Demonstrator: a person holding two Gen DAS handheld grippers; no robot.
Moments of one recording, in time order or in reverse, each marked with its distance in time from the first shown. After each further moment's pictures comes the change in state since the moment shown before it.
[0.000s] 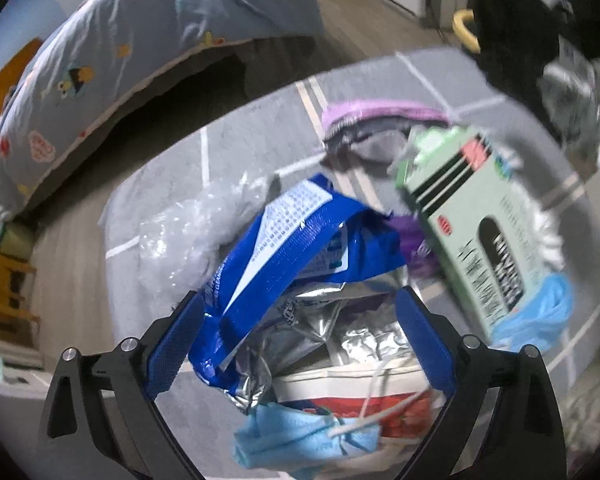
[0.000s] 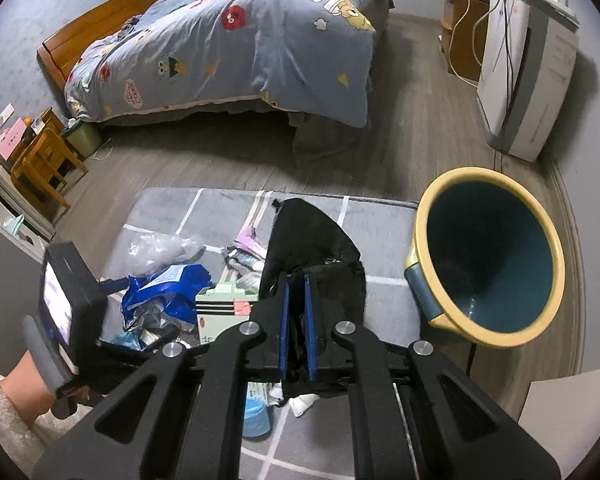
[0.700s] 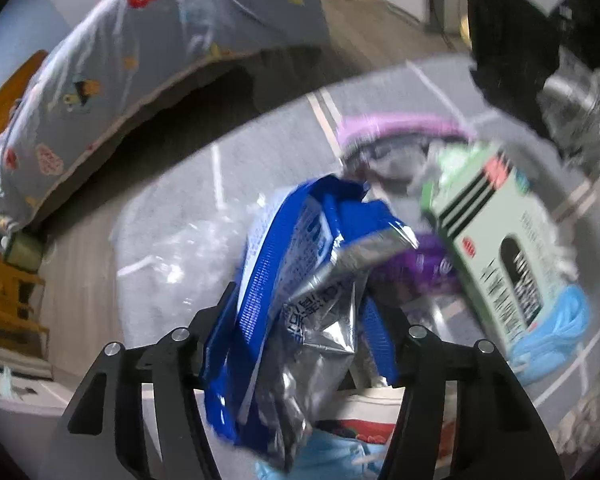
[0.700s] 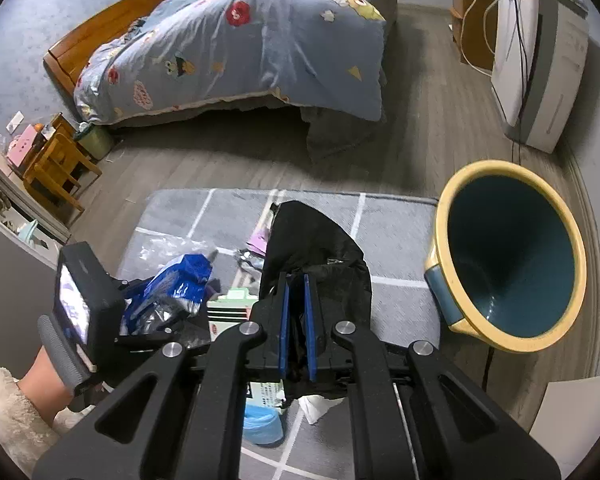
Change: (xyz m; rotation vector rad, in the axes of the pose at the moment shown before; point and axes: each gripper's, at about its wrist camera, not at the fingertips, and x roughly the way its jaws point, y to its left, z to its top) left arm -0.009 0.012 0.008 -0.013 -0.071 0.040; right arm 0.005 0.006 0.002 0.001 0.000 0.065
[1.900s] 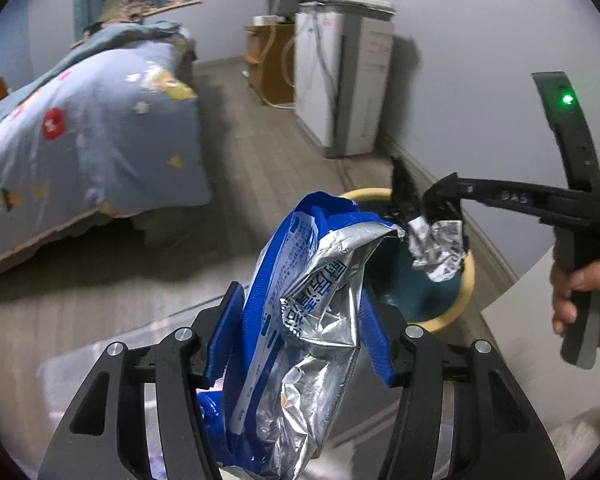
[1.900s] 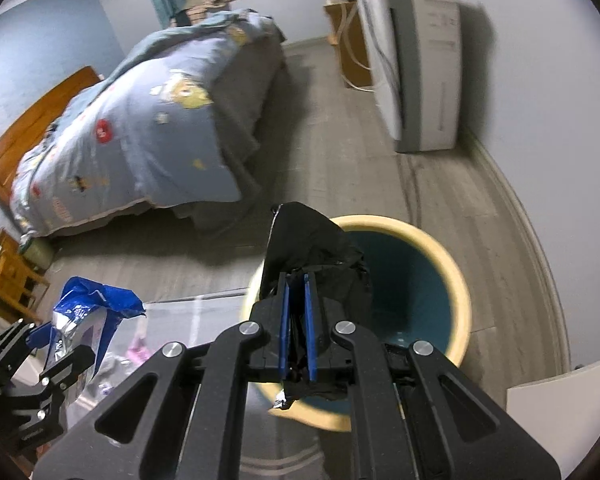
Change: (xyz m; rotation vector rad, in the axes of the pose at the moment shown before) left arm -0.083 -0.117 0.186 -0.002 -0.296 -0.352; right arm -0.043 -0.212 0.038 0.315 -0.184 -0.209
